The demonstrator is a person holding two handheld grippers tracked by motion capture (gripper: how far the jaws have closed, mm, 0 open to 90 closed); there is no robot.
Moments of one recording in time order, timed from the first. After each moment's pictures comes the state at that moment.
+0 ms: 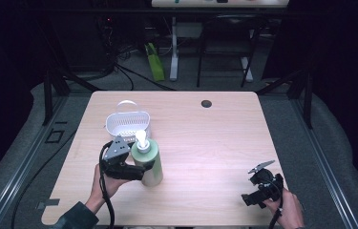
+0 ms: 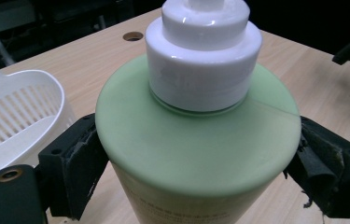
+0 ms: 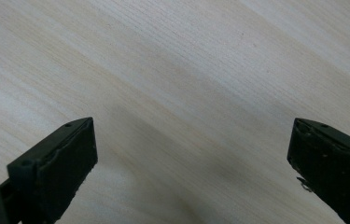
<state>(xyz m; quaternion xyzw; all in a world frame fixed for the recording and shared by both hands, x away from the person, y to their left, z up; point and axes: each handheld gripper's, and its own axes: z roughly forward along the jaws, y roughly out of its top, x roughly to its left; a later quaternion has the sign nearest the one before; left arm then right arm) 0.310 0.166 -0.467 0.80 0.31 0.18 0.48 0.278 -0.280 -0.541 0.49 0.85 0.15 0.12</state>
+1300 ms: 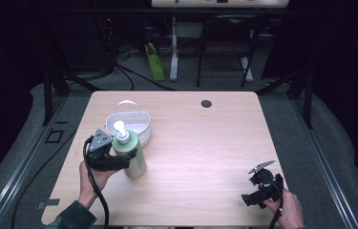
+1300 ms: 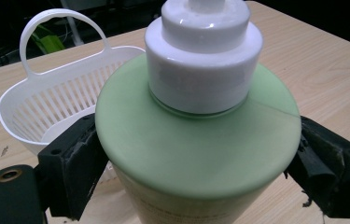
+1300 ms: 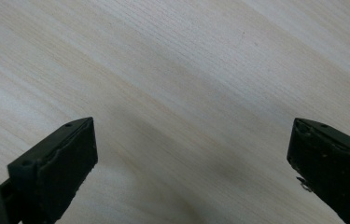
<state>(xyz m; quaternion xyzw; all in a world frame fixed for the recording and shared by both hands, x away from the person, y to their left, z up) 0.323 0.202 -0.465 0.76 0.41 0.23 0.45 0.278 -0.280 -0.542 0.49 0.85 0.14 0.12</state>
